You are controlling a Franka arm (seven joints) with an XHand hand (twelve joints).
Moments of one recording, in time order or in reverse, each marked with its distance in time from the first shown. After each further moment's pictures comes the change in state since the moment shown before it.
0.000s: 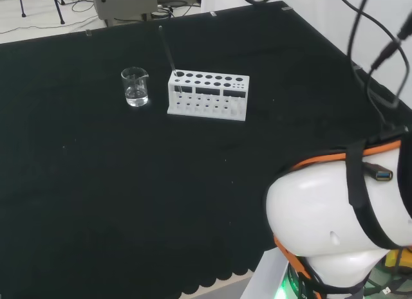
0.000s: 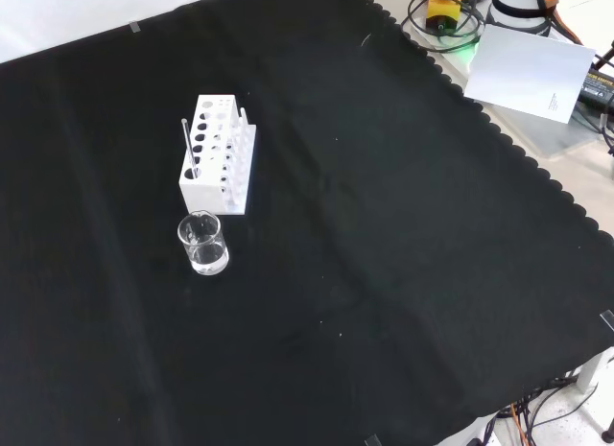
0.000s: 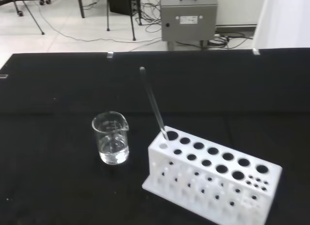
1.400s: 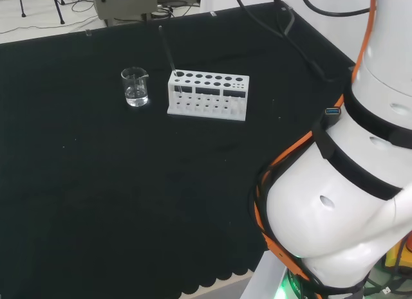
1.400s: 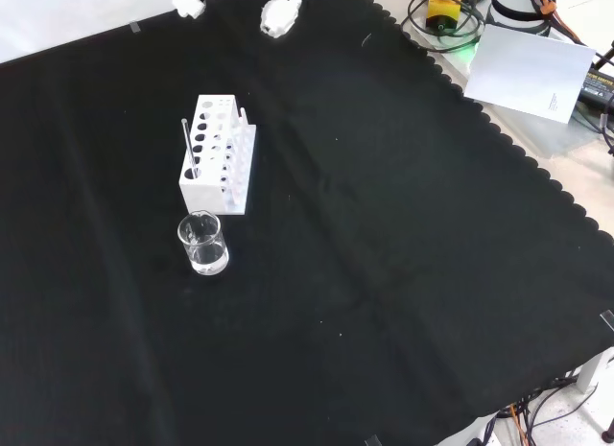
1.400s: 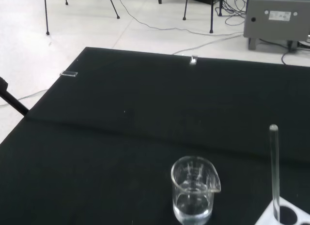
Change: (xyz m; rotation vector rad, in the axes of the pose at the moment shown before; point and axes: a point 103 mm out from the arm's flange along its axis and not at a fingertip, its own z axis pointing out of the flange) arm 0.104 0.185 0.044 0.031 0.015 -0.234
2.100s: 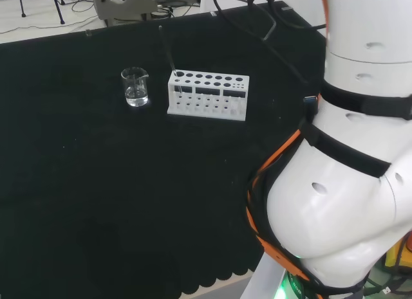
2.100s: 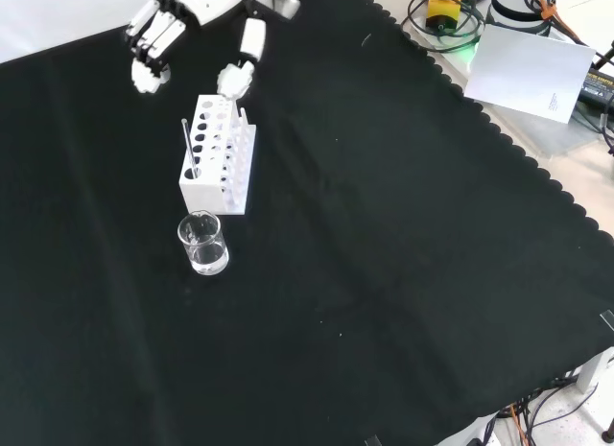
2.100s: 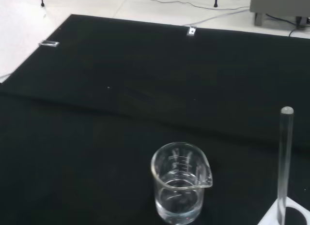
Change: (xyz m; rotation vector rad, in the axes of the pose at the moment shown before) arm -0.026 0.069 0.069 0.077 -0.011 -0.015
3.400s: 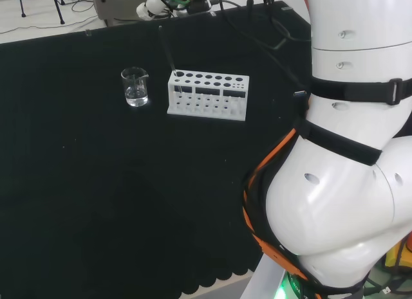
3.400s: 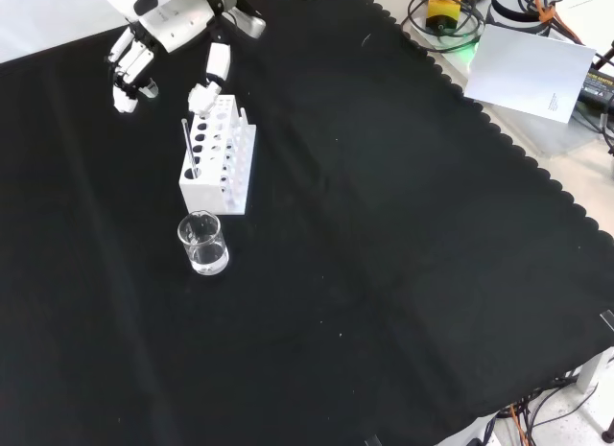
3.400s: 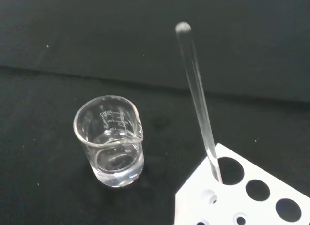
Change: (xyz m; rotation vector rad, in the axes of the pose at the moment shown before) arm -0.066 0.011 0.057 0.096 0.005 0.073
